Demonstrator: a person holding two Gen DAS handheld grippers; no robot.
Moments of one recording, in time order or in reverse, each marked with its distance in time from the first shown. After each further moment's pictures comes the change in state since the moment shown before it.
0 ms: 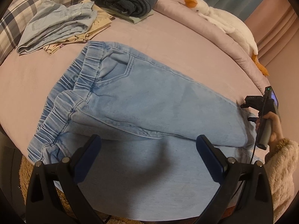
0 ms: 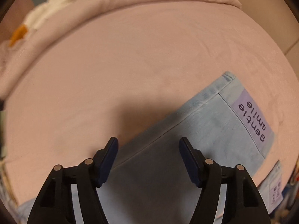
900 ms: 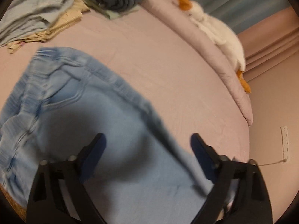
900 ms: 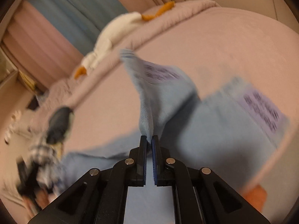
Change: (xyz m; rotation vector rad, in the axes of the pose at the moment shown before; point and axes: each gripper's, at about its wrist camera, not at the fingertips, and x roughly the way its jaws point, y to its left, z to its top) left arm 0.047 -0.042 0.065 -0.147 0.069 -0.205; right arm -0.112 -0.171 -0.172 0.108 -0.301 0.523
